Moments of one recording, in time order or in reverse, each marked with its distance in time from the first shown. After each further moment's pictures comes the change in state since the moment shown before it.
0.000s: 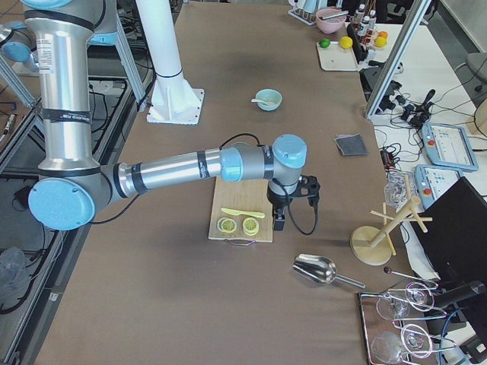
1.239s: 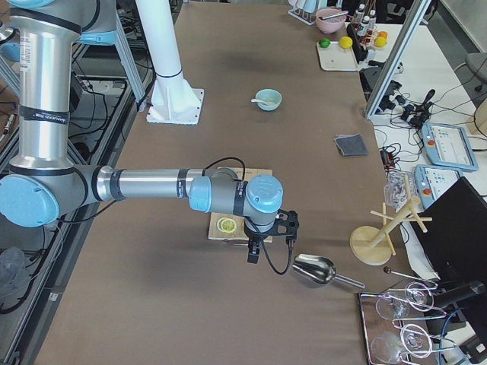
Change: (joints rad) left arm -0.057 0.078 0.007 0.018 -0.098 0.015; right arm 0.050 -0.037 -0.020 0.009 0.021 -0.065
